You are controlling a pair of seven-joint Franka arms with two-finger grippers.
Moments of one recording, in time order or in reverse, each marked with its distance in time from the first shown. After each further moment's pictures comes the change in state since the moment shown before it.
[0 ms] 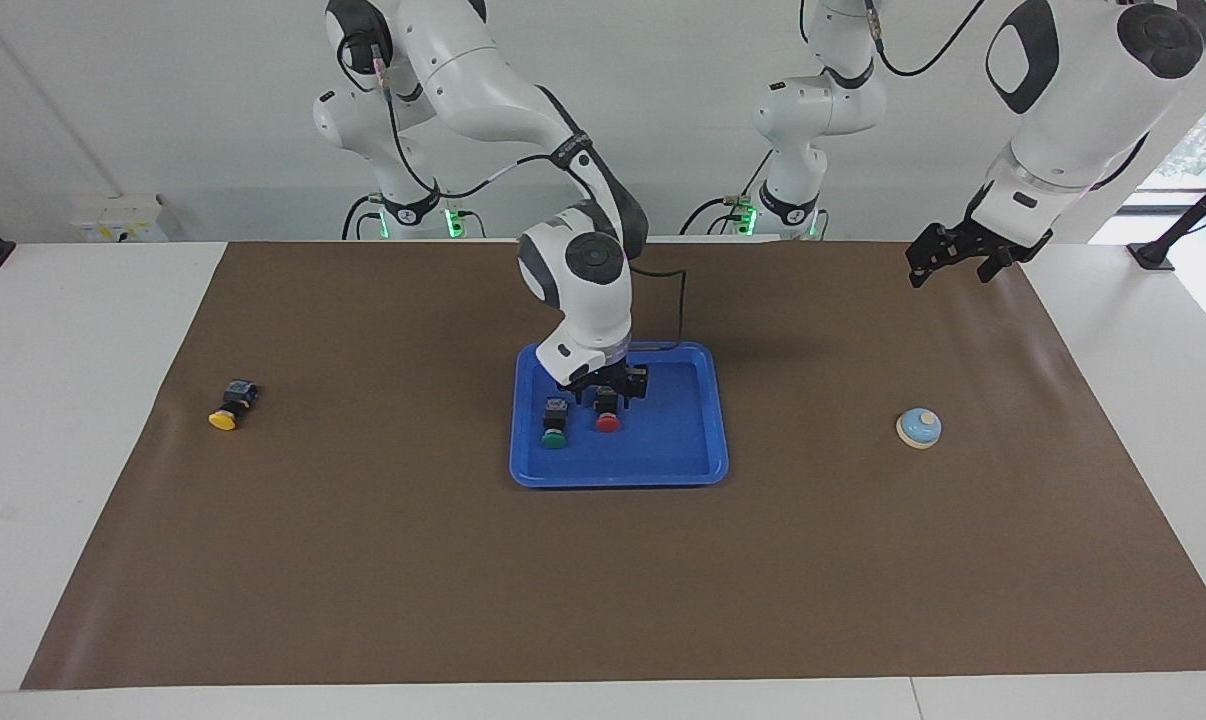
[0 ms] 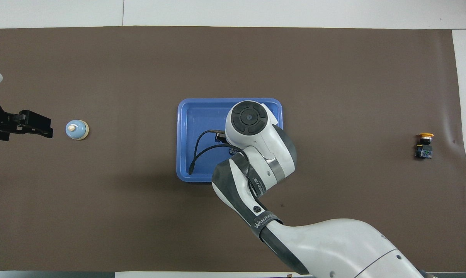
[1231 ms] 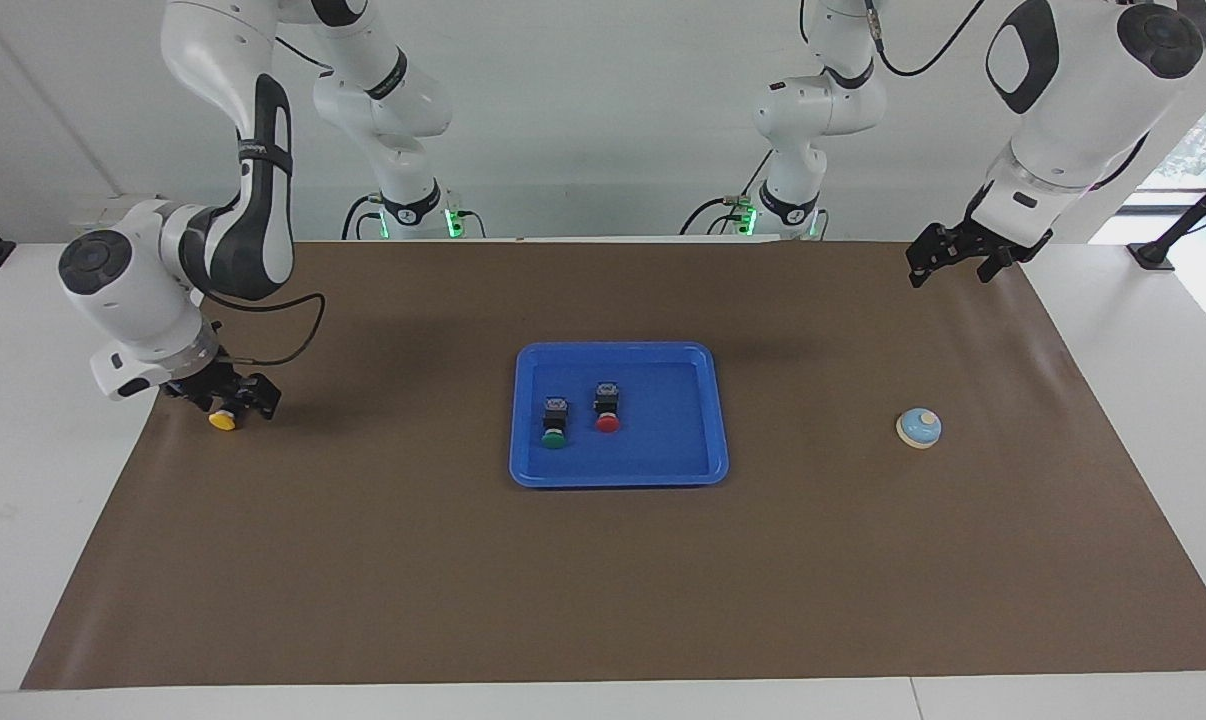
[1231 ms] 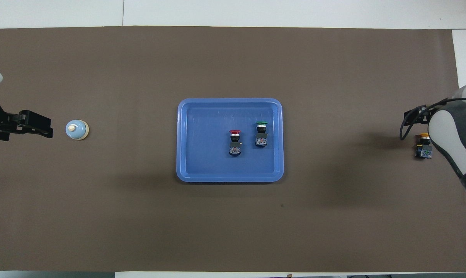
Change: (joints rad) left arm 0.000 0.000 0.000 0.000 0.000 0.000 0.000; right arm -0.829 -0.221 -0.016 -0.248 -0.147 0.018 -0.832
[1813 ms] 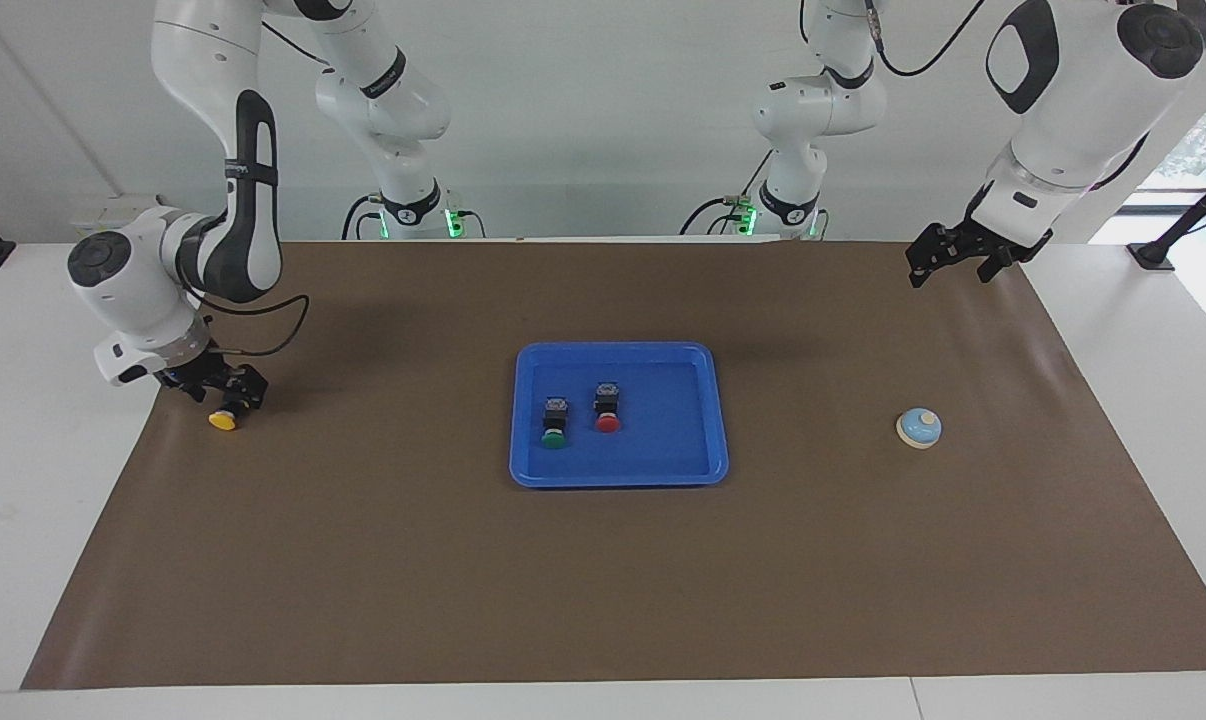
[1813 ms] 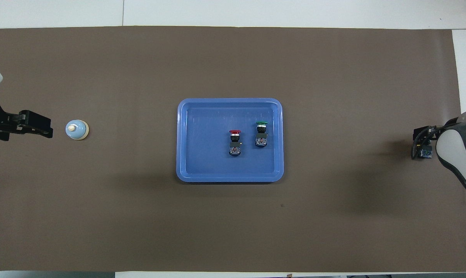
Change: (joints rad) left arm 0.000 0.000 0.000 0.000 0.000 0.000 0.000; right arm -0.098 -0.035 0.001 -0.187 0.000 0.165 -0.083
